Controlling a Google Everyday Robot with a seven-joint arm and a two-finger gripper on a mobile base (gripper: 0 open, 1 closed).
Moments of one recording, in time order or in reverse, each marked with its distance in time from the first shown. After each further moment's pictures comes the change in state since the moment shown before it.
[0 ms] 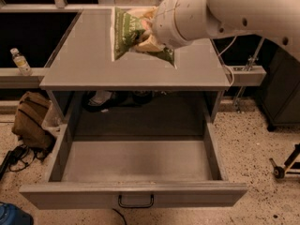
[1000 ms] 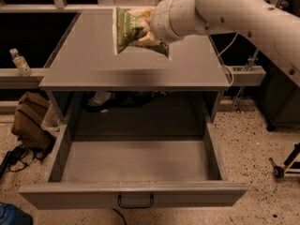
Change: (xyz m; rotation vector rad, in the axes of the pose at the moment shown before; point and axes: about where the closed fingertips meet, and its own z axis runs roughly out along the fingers) arm 0.041 -0.037 0.059 0.009 -0.034 -0.032
